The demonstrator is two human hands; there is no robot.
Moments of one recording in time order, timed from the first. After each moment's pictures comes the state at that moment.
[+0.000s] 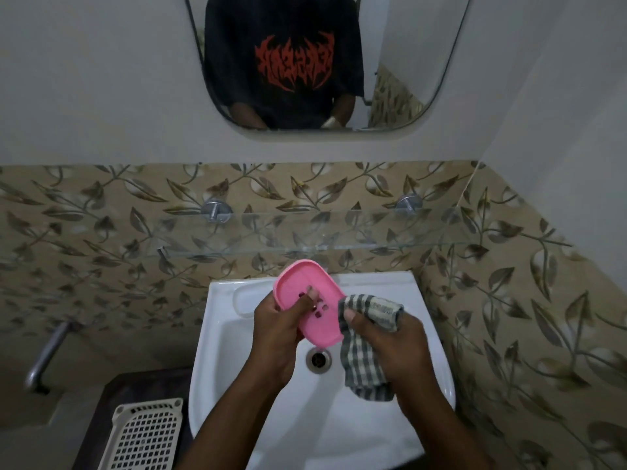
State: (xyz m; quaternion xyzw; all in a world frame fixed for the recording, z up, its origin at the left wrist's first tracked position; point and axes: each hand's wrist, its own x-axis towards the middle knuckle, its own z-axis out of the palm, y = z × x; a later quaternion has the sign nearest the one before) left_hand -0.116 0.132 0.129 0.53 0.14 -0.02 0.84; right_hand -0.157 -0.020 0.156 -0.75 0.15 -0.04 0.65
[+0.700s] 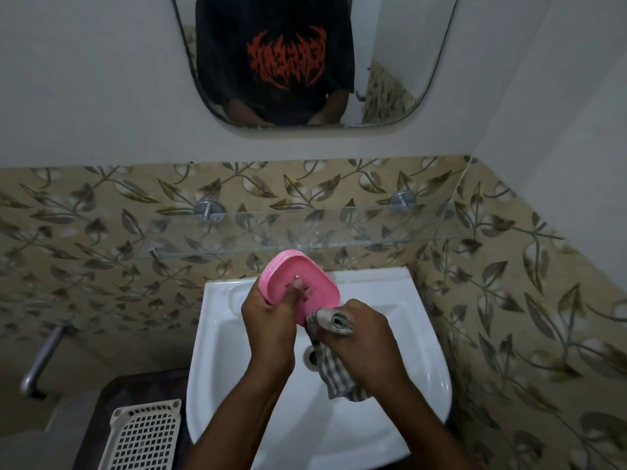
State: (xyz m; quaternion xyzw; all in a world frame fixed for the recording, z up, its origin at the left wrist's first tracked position) left_hand -0.110 0.121 0.138 0.61 0.19 0.12 0.76; right_hand -0.142 0.000 0.148 -0.92 0.05 0.01 0.39
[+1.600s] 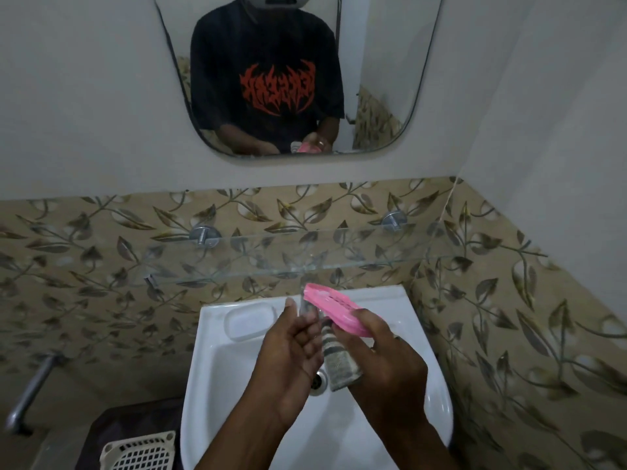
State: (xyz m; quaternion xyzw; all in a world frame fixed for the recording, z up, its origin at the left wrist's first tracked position) left_hand -0.125 0.116 0.161 0.38 0.22 -0.18 0.88; right_hand -0.157 -0.021 0.135 -0.87 -0.12 -0.45 0.15
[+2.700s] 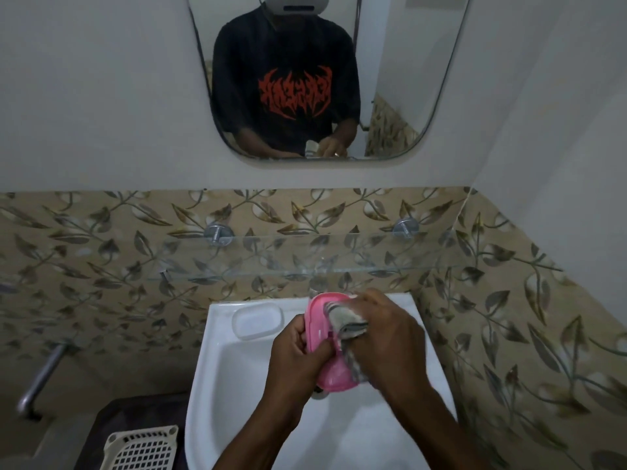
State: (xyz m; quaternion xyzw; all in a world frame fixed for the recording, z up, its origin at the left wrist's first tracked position) left_hand -0.135 0.119 0.134 0.70 0.08 -0.05 0.71; right_hand -0.125 -0.016 0.170 -0.94 -0.06 -0.20 0.28
